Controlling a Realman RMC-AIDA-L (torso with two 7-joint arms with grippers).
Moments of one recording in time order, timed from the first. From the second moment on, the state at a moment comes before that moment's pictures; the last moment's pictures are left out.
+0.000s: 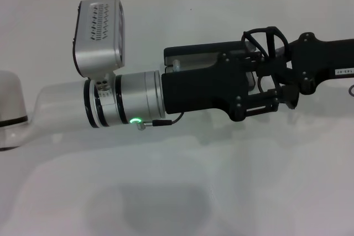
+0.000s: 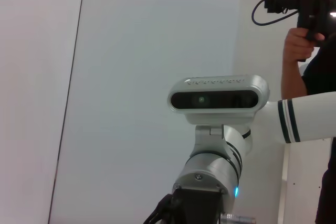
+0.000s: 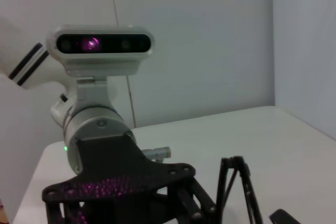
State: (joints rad) left arm -0.84 -2.09 2.79 0.06 -0.34 1.54 -0.81; right arm 0.66 1.97 -0.94 -0.70 -1.84 -1.59 1.38
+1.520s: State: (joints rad) left arm -0.59 -2.06 2.26 -0.04 -0.33 1.56 -0.76; right arm 0.72 2.03 -1.80 -1.21 -2.47 -0.97 1.93
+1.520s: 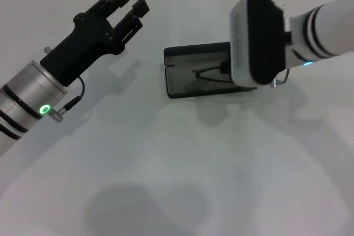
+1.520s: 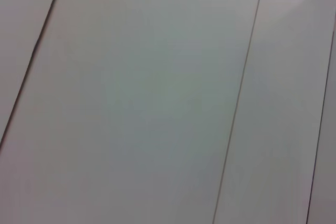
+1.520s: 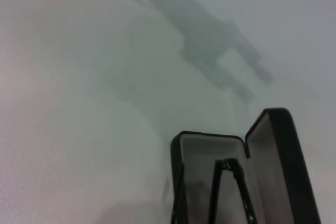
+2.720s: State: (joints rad) left arm -0.60 -2.06 2.26 -0.03 -0.32 1.54 -0.77; right arm 0.56 2.03 -2.08 -1.18 -2.64 -0.47 1.96
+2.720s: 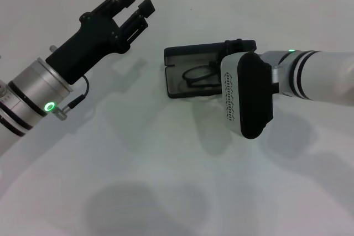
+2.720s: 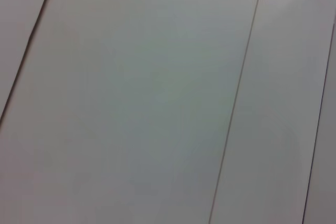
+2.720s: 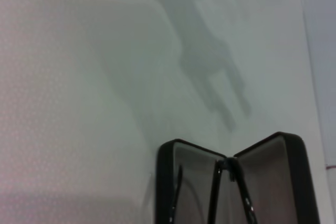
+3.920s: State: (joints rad) left arm -0.60 -2.06 2.26 -0.03 -0.30 1.54 -0.77; right arm 0.46 2.03 -2.17 -1.13 -2.72 -0.19 1.95
